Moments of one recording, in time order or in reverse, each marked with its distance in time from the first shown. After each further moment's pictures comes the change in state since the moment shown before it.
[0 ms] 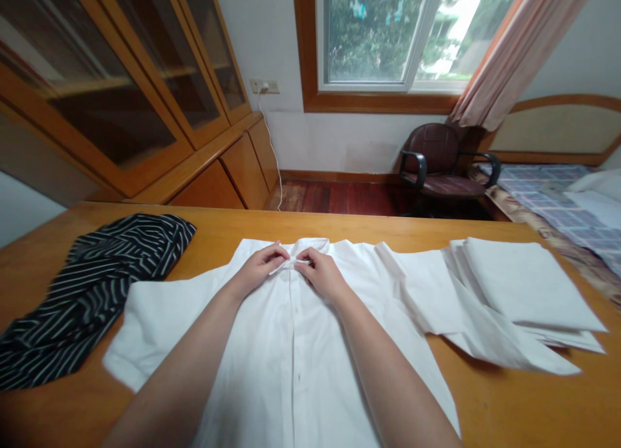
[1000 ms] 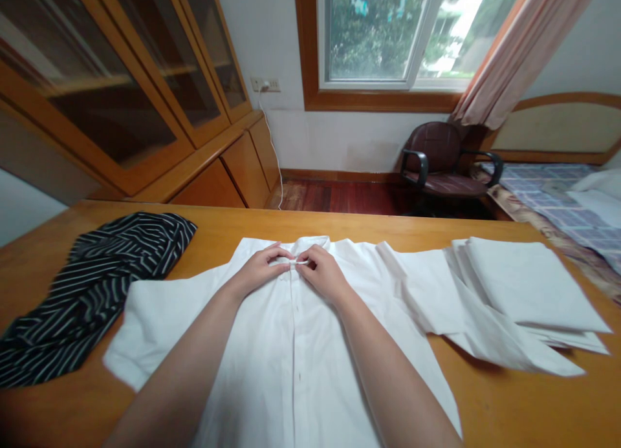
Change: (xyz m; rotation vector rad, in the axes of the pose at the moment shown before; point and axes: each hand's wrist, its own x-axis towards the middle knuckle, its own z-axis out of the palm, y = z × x) left_hand -0.003 0.001 0.000 0.175 -0.028 -0.151; right_hand 0.004 0.008 -0.001 -0.145 0.100 -0.304
